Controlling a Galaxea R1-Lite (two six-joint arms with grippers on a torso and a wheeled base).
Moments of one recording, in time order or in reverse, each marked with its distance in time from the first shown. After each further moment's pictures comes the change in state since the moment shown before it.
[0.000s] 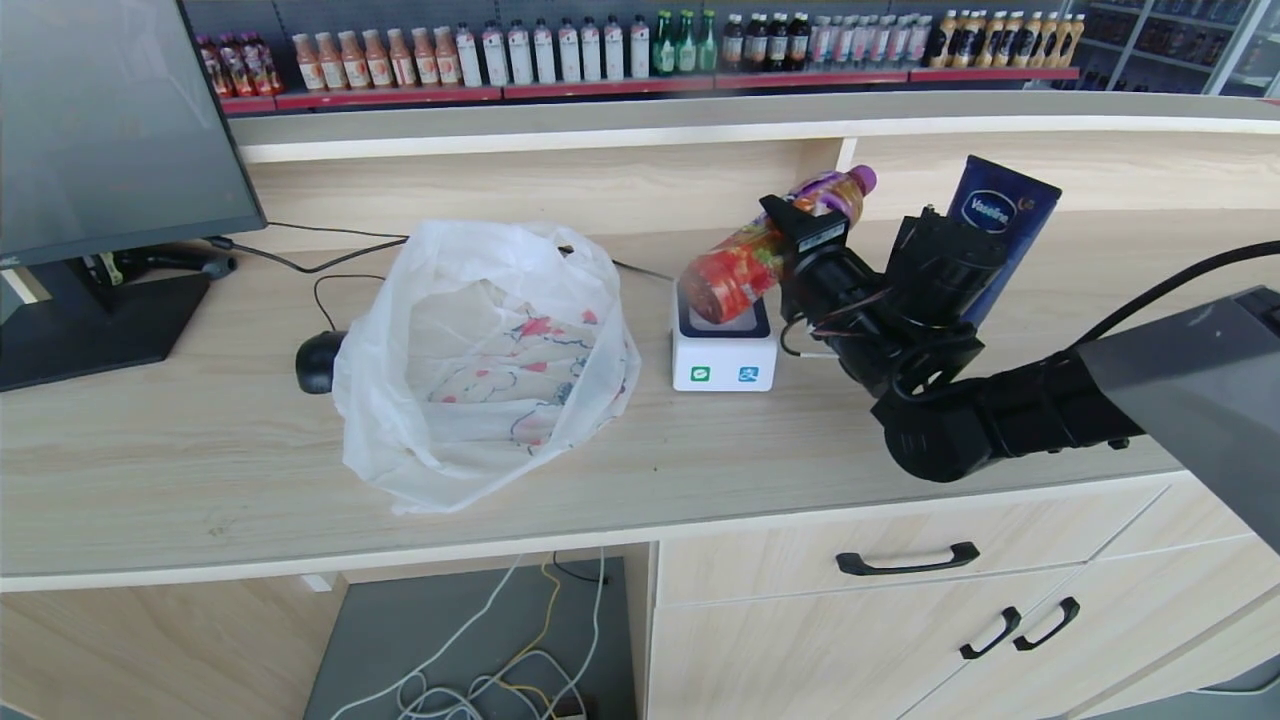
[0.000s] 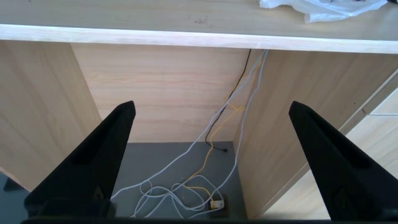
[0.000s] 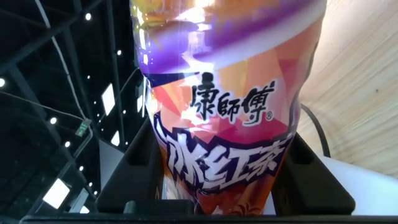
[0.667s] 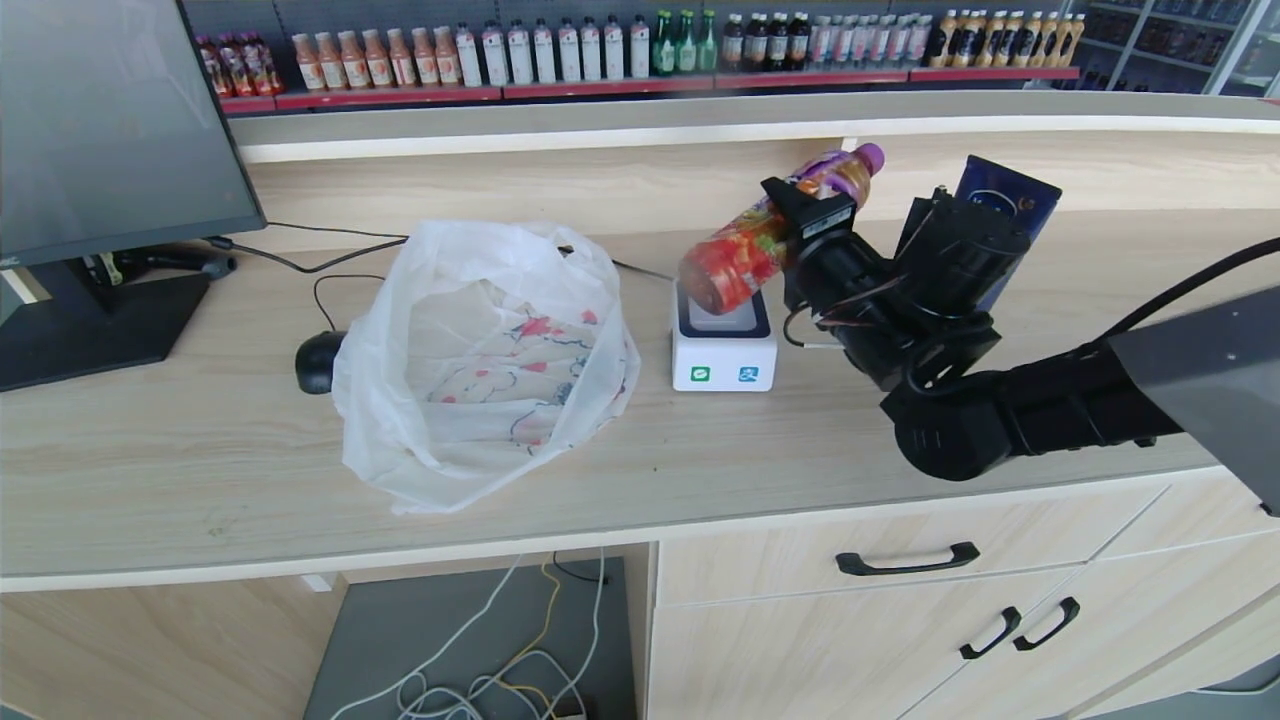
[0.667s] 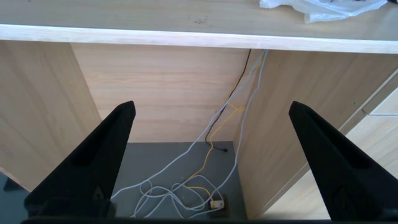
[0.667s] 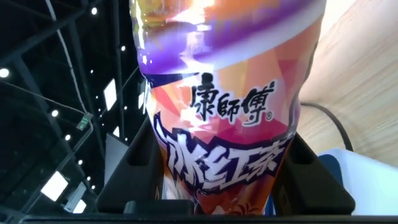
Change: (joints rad) left arm 0.000 0.000 0.000 0.000 0.000 0.000; right arm 0.023 -0.051 0.024 -0.003 -0.004 -0.046
